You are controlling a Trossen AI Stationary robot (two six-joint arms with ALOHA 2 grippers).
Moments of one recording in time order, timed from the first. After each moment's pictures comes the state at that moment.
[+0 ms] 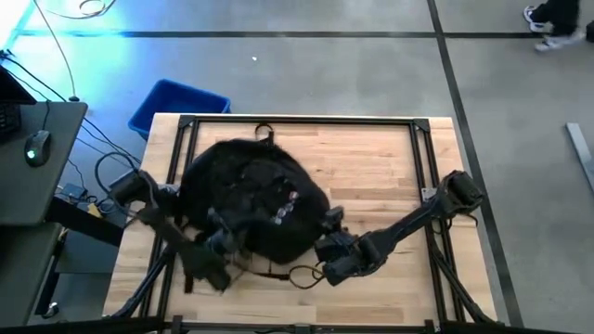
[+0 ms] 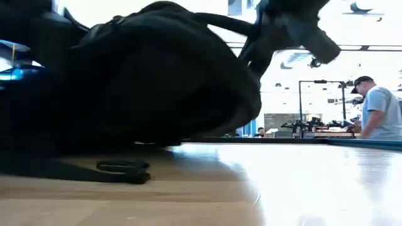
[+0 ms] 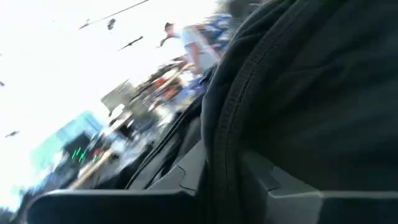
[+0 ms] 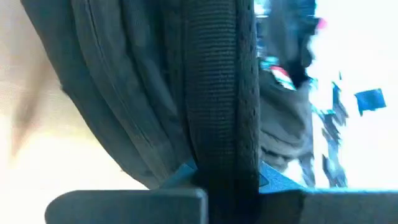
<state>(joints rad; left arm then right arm) -0.74 1.78 0.84 -1.05 -1.63 -1.40 0.58 1.88 1.41 -0.91 0.99 0.13</state>
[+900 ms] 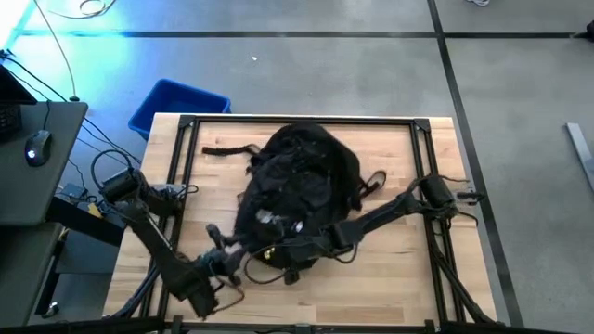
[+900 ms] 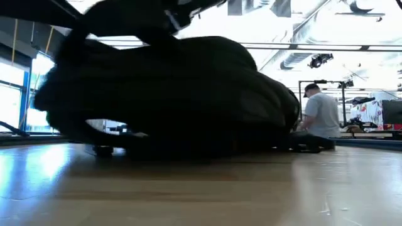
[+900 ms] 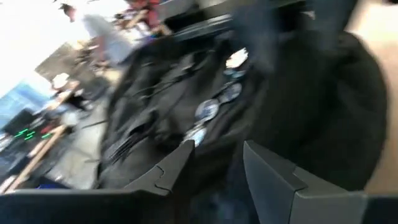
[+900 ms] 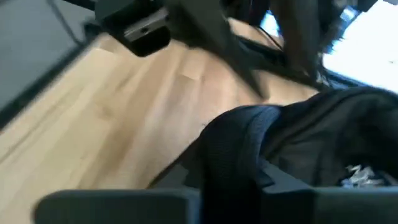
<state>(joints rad) -0.97 1.74 1.11 -0.96 -1.27 -0.93 0.35 2.09 1.49 0.12 0.23 -0.19</state>
